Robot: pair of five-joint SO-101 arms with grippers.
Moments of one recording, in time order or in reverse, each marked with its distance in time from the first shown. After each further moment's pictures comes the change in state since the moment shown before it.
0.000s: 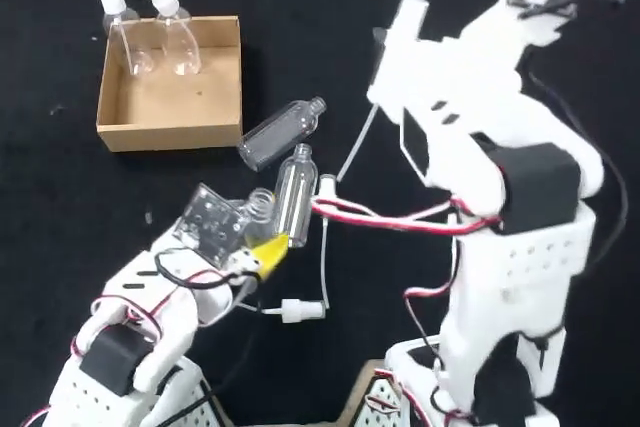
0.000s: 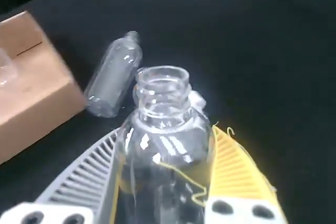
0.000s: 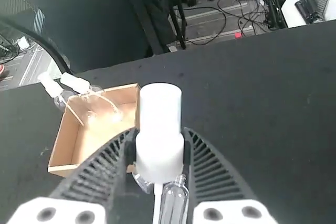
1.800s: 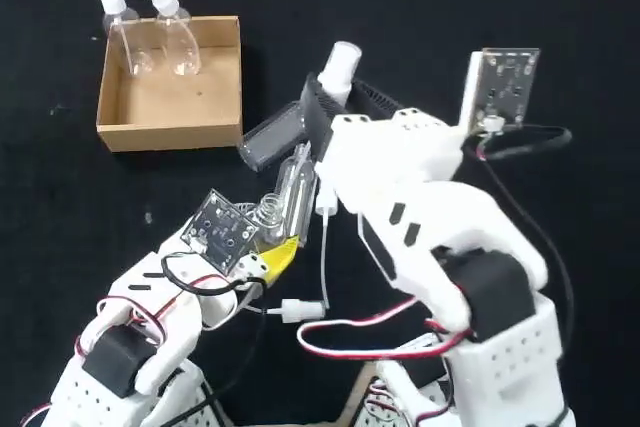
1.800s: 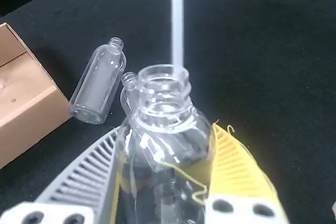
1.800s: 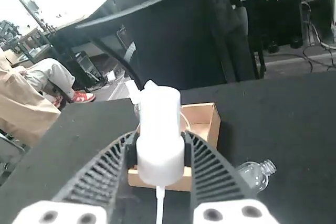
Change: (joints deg) left arm 3.0 -0.4 0.8 -1.2 0.0; right arm -14.1 -30.0 45.7 -31.9 -3.9
